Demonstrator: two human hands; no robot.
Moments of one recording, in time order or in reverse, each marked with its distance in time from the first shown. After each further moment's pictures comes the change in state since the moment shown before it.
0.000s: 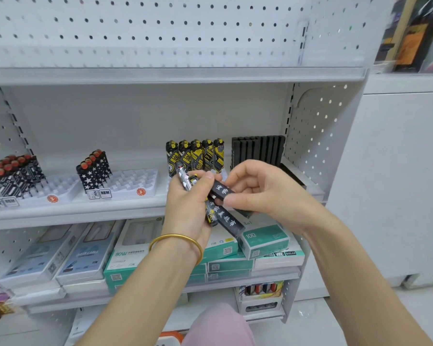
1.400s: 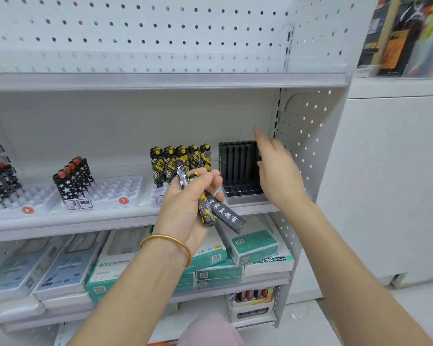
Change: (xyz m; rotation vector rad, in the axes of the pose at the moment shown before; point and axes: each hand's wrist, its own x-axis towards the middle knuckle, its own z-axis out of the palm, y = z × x) left_hand 0.005 0.003 0.017 -0.172 -0.065 -0.154; right_hand 0.049 0.044 -0.046 -1.043 0.561 -0.061
